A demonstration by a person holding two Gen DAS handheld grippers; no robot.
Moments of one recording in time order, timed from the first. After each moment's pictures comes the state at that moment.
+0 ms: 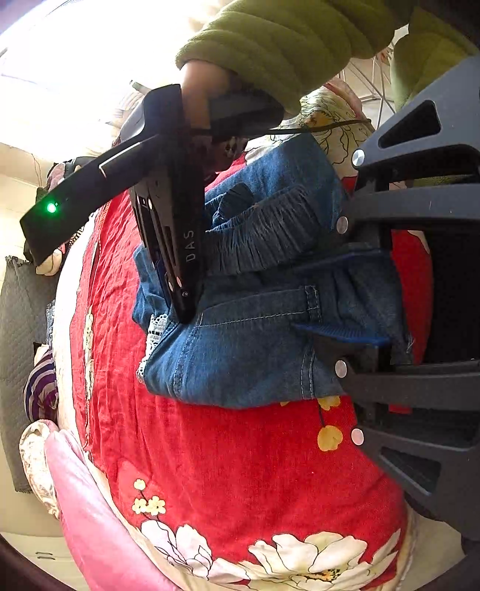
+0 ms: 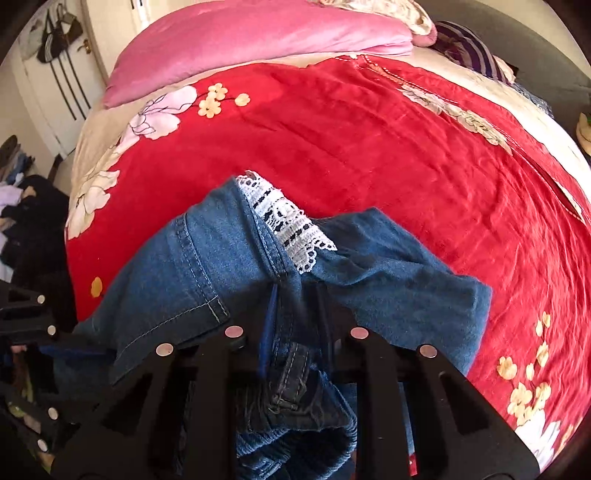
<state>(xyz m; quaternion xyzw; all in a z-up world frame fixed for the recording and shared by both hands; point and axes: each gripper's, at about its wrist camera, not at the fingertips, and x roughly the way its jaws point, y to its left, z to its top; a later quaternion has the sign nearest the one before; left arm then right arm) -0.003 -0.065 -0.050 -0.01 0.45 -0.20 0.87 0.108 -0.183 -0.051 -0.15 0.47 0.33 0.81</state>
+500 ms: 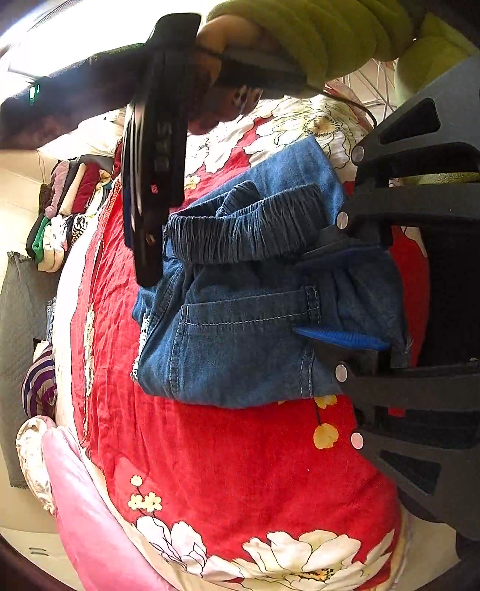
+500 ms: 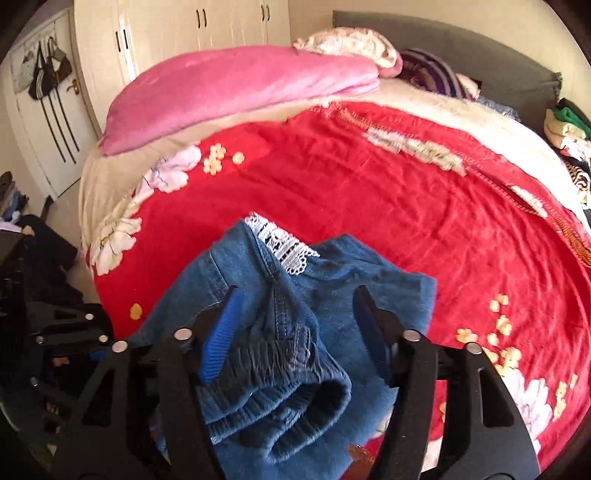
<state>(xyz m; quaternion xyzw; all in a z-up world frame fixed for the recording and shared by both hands) -0.006 -0.063 -0.047 -0.03 0.45 -0.20 0.87 0.070 -0.209 0.005 -0.10 0.40 0.30 0.86</state>
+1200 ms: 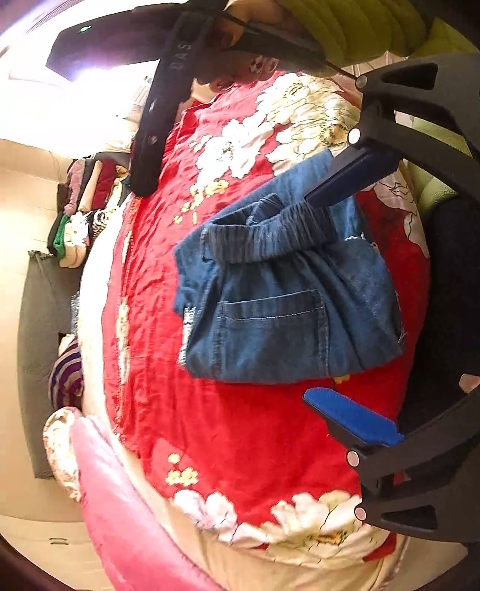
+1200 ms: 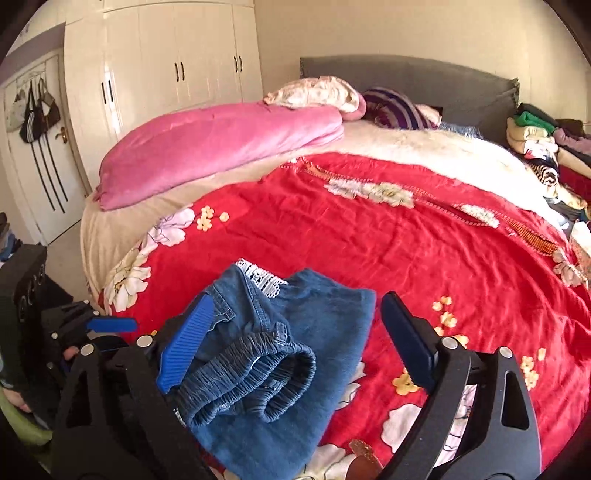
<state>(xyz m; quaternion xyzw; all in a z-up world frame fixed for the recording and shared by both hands) -0.022 -0.056 -0.008 -0.01 0.40 -0.17 0.90 0.030 -0.260 0.058 -0.05 0.32 0.25 0.91</state>
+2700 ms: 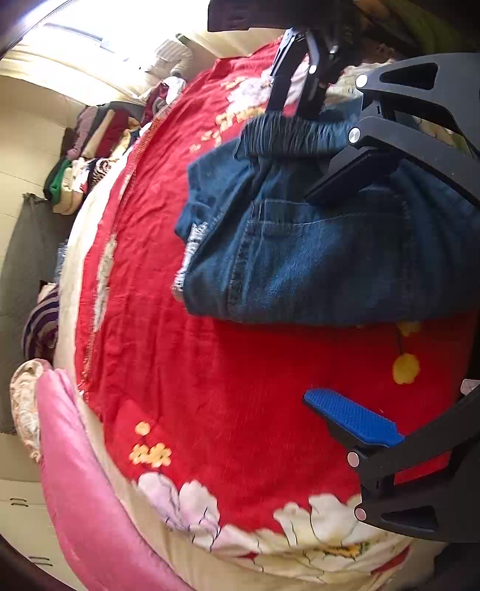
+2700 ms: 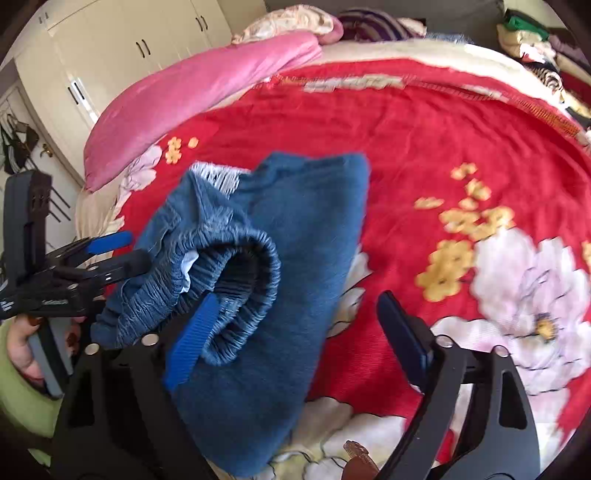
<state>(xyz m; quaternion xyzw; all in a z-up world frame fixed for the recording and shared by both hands) 0.058 -0.035 -0.050 -0.06 0.46 -0.10 0.88 0.049 -0.284 -0.047 0.03 0.47 0.25 0.84</state>
